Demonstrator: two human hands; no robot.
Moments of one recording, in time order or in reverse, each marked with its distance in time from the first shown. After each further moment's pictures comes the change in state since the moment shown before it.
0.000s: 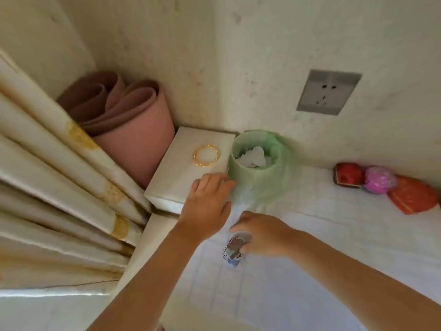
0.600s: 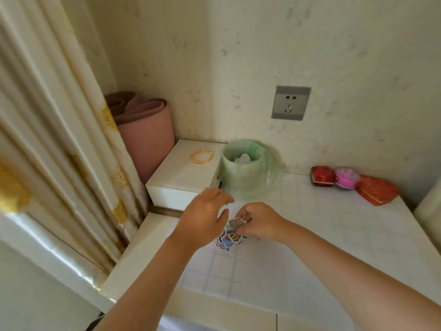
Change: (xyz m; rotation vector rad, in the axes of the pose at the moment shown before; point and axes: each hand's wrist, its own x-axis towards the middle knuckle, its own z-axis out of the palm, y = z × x) left_hand -0.064 0.031 0.018 -0.157 0.192 0.119; right_hand -0.021 0.006 0.040 0.448 0.406 0.173
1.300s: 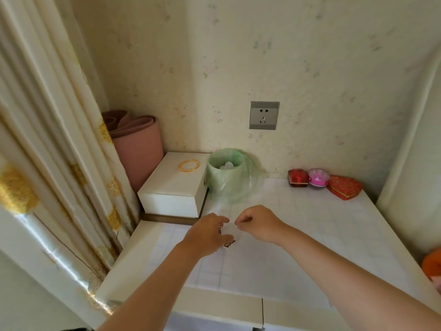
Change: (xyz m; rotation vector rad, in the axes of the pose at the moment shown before) left_hand -0.016 0.028 0.026 -0.168 -0.433 -0.357; right_hand -0.052 0.002 -0.011 -0.013 0.177 0.011
